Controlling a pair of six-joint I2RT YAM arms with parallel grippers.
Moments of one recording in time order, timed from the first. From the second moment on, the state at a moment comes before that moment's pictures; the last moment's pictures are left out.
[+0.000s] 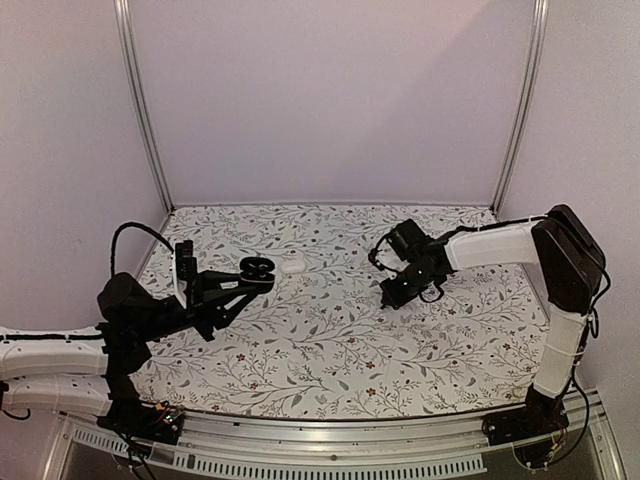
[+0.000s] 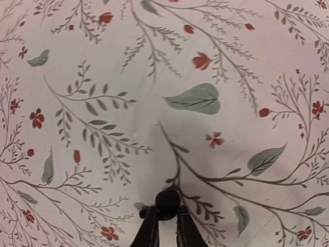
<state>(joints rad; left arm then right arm) -0.84 0.89 0.26 0.89 0.39 -0.18 0.62 1.93 1.21 -0.41 -0.06 0.03</state>
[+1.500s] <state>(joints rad) -0.95 0.76 0.13 0.90 0.68 0.14 0.81 1.77 1.22 -0.57 -0.31 0.07</state>
